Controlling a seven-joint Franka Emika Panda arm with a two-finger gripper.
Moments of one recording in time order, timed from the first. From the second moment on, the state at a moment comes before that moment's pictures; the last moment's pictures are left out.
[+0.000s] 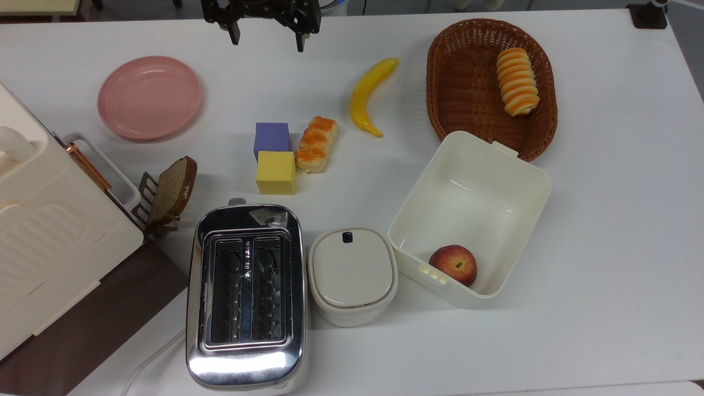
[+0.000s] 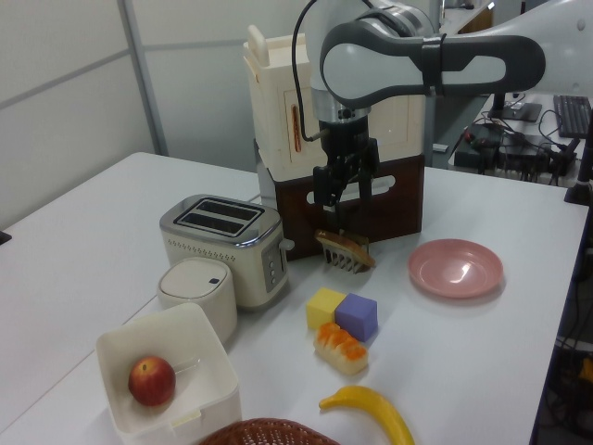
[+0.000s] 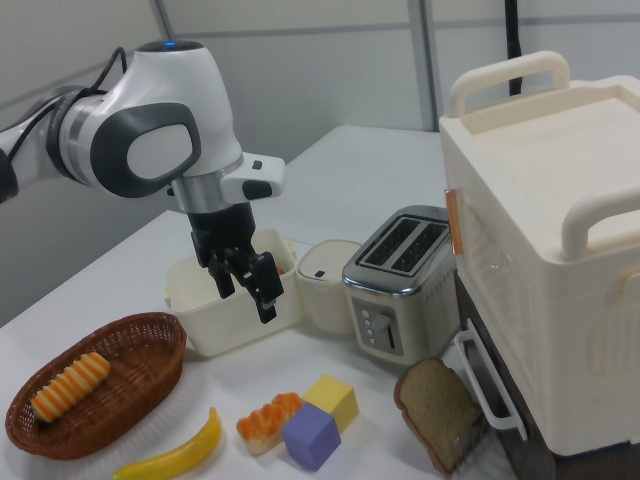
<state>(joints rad) 0.07 0.07 -0.11 -1.59 0.00 1.60 0.07</state>
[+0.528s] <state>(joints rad) 0.06 0.06 -0.11 -1.59 0.00 1.58 0.12</state>
